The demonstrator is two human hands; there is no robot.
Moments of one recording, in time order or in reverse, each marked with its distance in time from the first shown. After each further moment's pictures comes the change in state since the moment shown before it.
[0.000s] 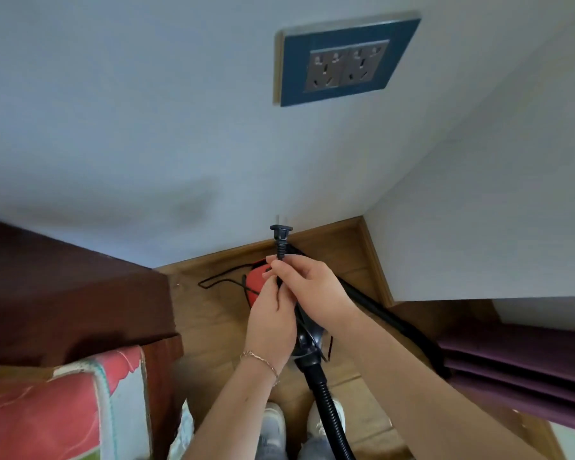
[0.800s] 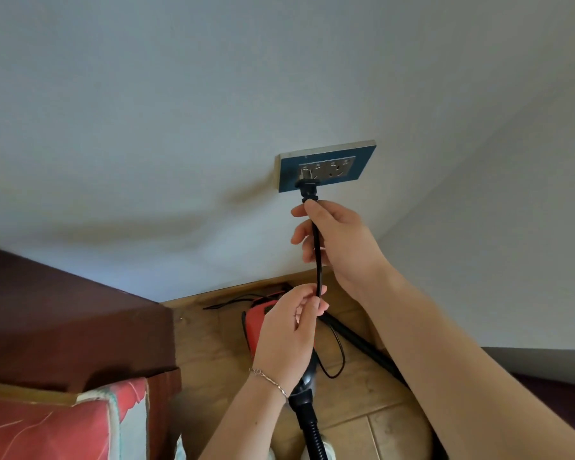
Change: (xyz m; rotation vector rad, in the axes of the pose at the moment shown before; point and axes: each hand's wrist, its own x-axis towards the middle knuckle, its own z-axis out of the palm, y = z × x) left_hand -0.027 0.097 -0.002 0.091 -0.080 0.300; right_hand -0.012 -0.157 -0.061 0.213 0.106 -0.144
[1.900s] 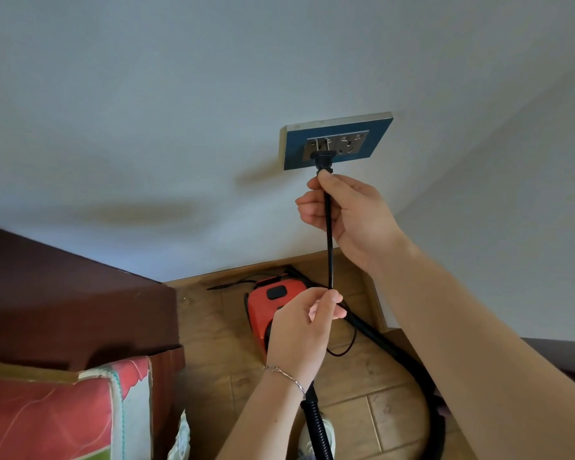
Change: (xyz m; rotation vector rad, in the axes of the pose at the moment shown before) left_hand -0.008 -0.007 0.017 -0.052 0.027 -0.145; right_hand 0.021 0.010 -0.011 0.338 -0.045 0.014
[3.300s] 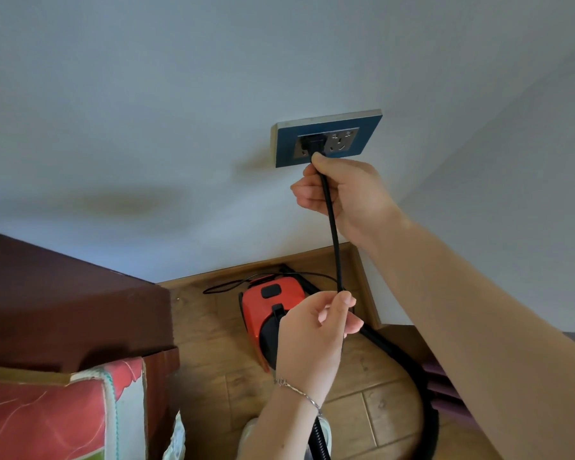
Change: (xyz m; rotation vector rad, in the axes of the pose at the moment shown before) left_hand -0.024 0.028 0.011 -0.221 -0.002 -0.112; right_hand 0.004 -0.021 0.002 -0.080 0.024 -0.028
